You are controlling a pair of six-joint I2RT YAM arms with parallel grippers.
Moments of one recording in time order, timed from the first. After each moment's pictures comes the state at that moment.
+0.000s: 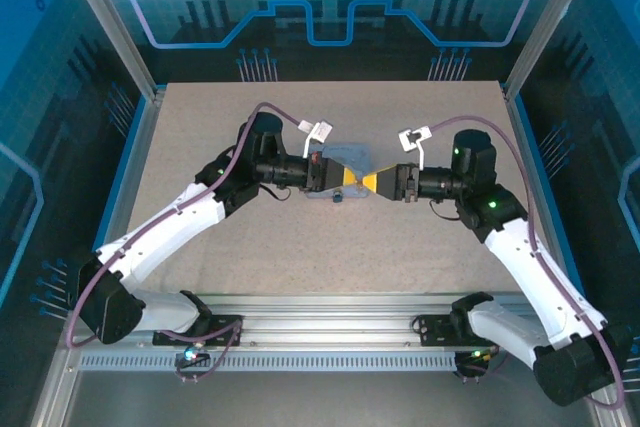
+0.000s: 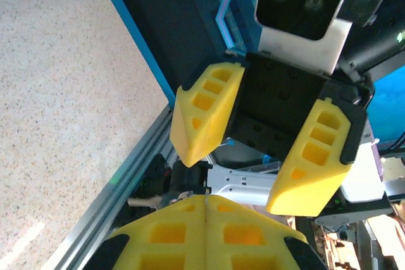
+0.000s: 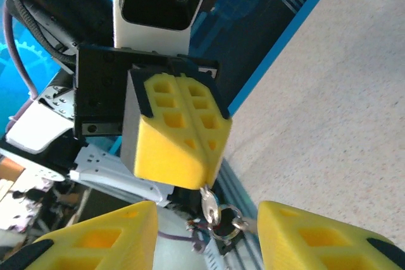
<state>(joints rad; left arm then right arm) -0.62 1.33 1.17 -0.16 0.82 -0.87 0.32 0.94 0.86 -0.17 -0.96 0.69</state>
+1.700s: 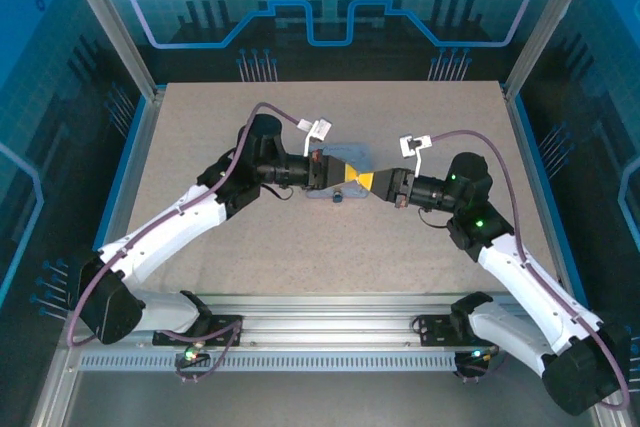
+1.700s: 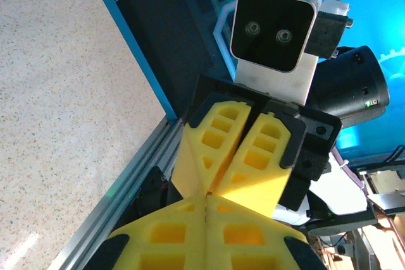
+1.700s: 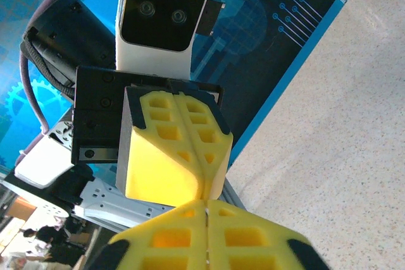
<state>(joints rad) -0.62 1.33 1.14 -0.10 0.80 -0.90 0.40 0.92 0.72 0.15 -0.84 0.87</state>
